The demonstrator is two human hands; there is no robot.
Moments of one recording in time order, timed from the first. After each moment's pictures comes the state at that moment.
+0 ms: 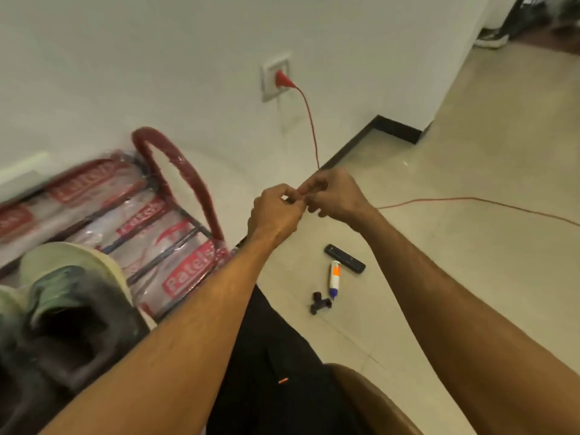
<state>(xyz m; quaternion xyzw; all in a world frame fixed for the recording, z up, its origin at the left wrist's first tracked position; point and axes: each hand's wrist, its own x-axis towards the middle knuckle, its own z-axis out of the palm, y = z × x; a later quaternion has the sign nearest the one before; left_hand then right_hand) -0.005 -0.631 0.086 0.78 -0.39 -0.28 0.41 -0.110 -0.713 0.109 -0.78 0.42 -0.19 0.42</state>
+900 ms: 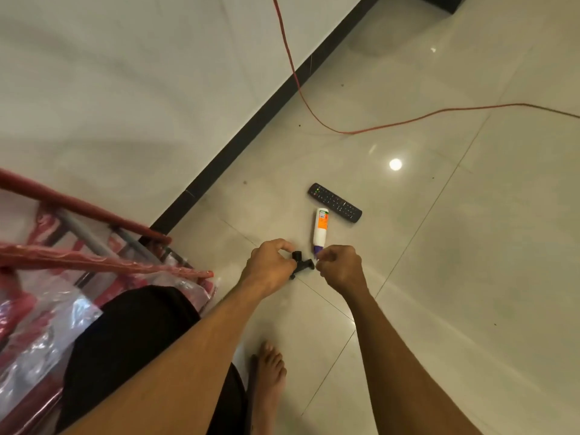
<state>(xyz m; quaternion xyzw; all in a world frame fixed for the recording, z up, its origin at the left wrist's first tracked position) -0.050 -0.702 -0.166 0.80 -0.28 -0.50 0.16 -0.188 -0.757 -0.241 -0.54 0.67 -0.03 0.51</state>
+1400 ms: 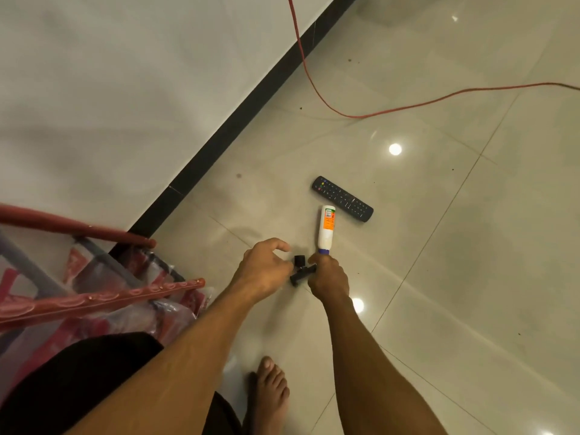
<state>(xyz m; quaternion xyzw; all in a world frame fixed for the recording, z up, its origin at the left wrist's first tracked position) -0.022 -0.723 -0.213 0.79 -0.27 -0.53 0.14 -0.154 -0.756 -0.337 -0.66 0.62 0.15 0.39</state>
